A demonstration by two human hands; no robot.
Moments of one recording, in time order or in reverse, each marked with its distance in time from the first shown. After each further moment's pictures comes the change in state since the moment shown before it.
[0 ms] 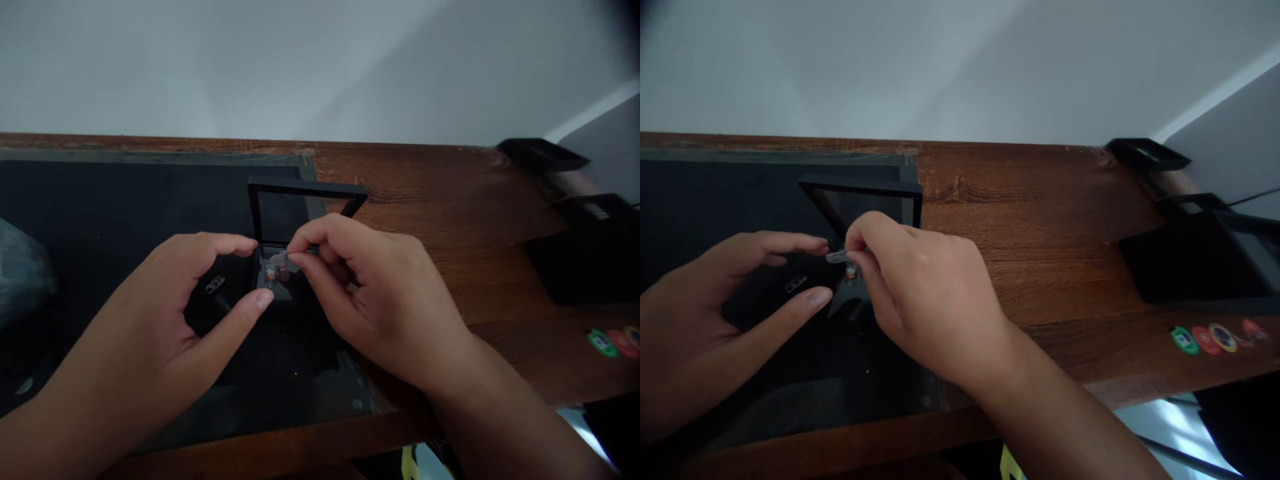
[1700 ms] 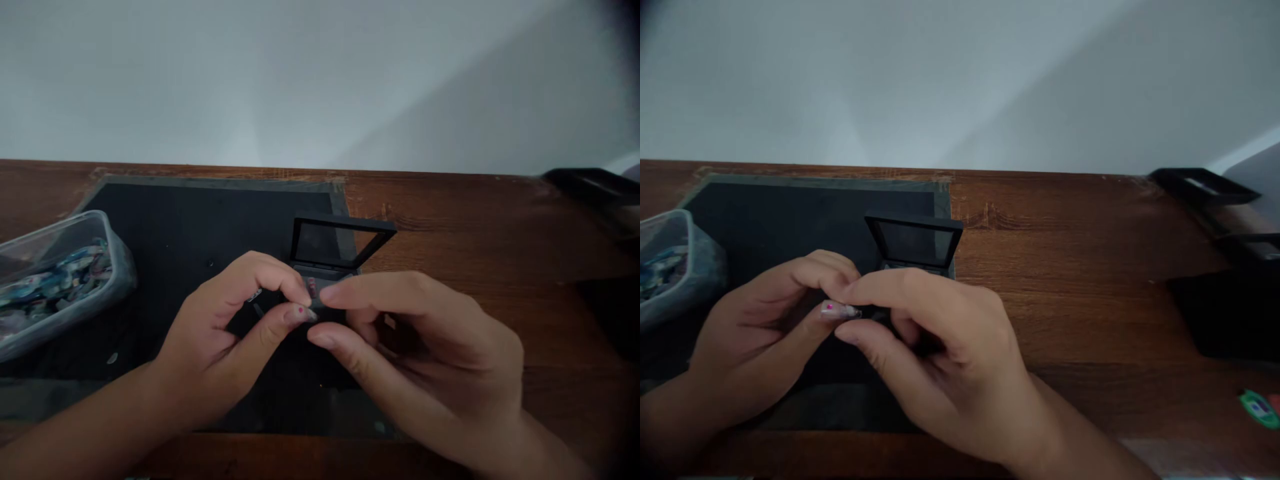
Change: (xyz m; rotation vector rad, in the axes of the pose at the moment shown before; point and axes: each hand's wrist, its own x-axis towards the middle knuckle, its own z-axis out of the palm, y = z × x) left_hand 0.010 0.021 -0.002 -0.686 0.068 0.162; right_hand -0.018 -0.009 0.013 0.527 0.297 -0.257
